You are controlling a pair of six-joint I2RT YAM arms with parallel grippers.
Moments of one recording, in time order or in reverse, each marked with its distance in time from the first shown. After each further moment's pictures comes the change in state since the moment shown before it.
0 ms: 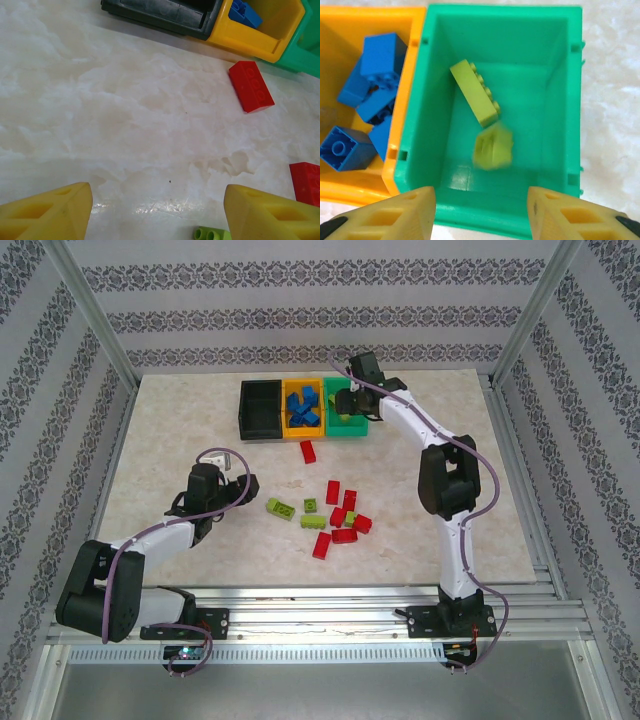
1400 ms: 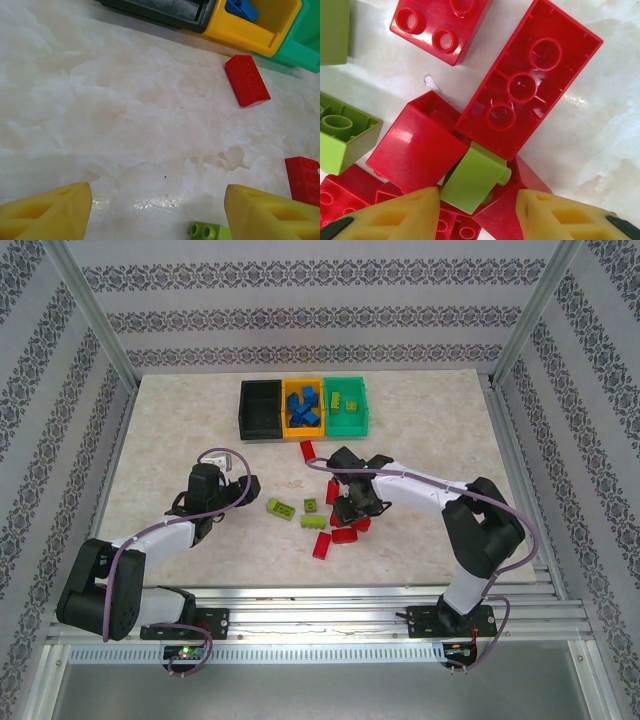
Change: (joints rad) left arm 0.000 0.009 0.000 0.000 0.024 -0.004; right arm 0.332 -0.485 -0.832 -0.185 -0.022 0.073
